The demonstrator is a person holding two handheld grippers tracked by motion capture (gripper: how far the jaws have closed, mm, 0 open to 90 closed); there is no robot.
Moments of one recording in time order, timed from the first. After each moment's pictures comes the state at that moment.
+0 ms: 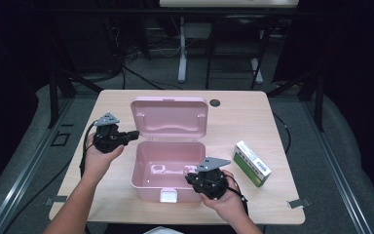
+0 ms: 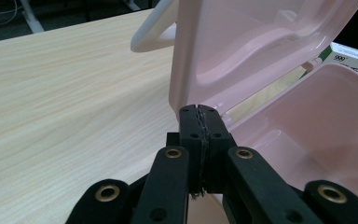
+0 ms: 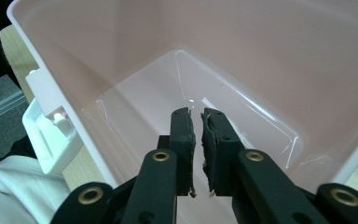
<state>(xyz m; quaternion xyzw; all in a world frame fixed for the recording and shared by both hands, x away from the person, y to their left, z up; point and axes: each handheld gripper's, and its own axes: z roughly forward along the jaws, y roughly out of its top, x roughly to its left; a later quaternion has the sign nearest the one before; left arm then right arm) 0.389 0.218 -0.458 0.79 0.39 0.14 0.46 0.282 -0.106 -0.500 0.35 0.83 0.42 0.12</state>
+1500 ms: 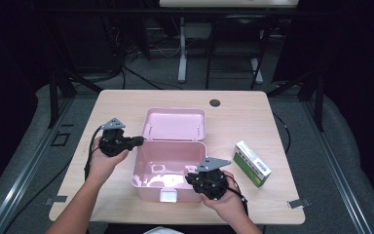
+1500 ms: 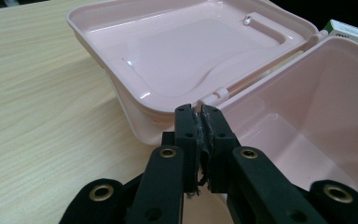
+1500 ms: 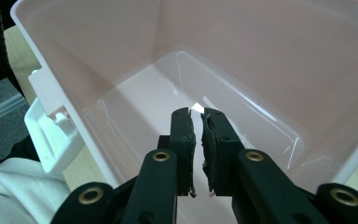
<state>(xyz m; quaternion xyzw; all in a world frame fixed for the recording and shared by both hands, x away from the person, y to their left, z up) 0.391 0.211 -0.477 0.80 0.39 0.11 0.45 0.281 -0.106 -0.500 0.35 0.83 0.43 0.12</state>
